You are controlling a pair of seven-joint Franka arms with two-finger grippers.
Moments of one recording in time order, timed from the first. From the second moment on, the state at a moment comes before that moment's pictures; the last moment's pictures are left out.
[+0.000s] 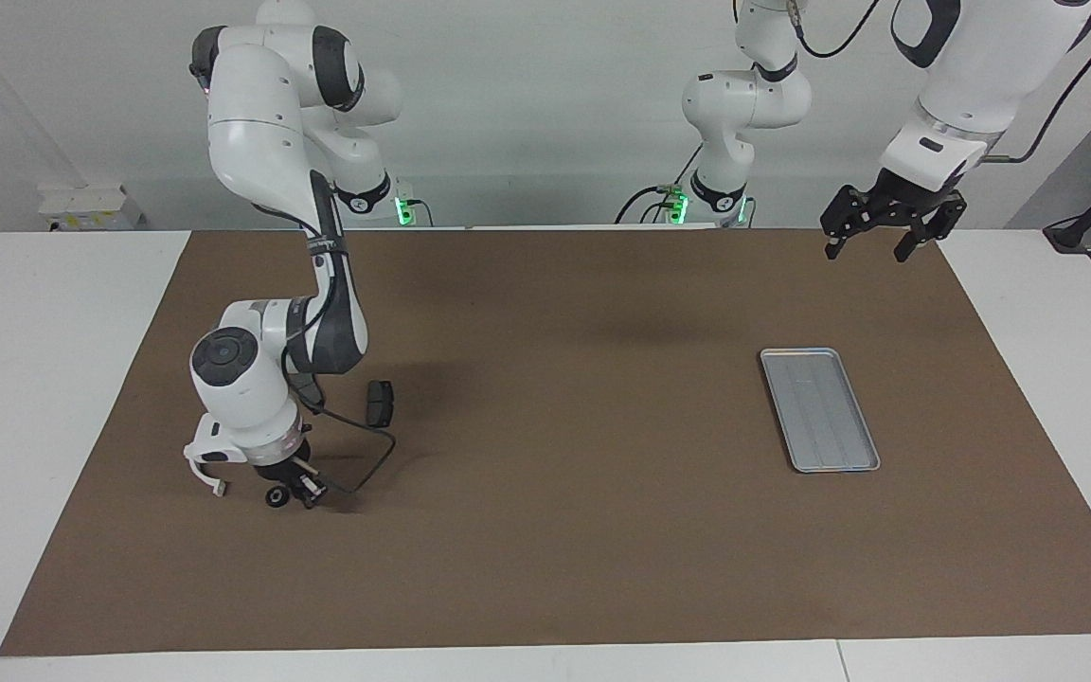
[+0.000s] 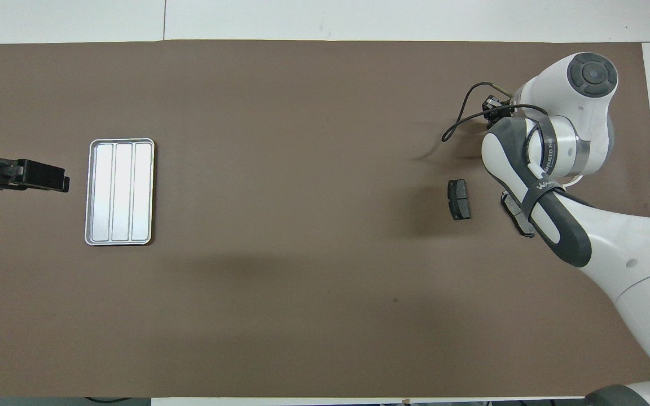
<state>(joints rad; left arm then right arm) -0.08 -0.06 -0.01 -1.65 -0.02 1.61 0.03 0.07 0.61 -0.06 -1.58 -0.02 2.30 0.72</state>
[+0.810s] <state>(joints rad) -0.08 -0.06 -0.01 -1.65 -0.02 1.61 0.03 0.10 0.59 -0.06 -1.49 -0.02 2.08 0.72</state>
